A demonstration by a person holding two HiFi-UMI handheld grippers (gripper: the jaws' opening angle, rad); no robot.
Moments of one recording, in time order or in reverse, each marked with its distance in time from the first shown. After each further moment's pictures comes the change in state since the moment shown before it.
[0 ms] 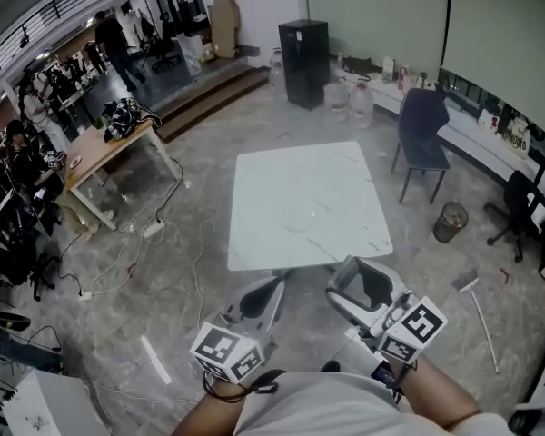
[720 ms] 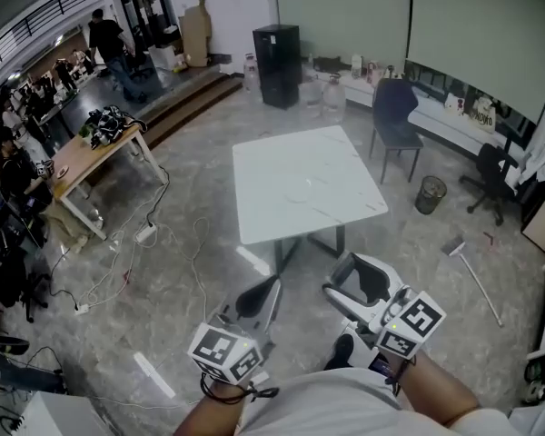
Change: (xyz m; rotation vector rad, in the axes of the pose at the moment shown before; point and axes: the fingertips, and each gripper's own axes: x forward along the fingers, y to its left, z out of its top) left arm -0.231 -0.012 0.002 0.013 -0.002 -0.110; right arm 0.000 0.238 -0.028 -0.018 -0.029 -0.115
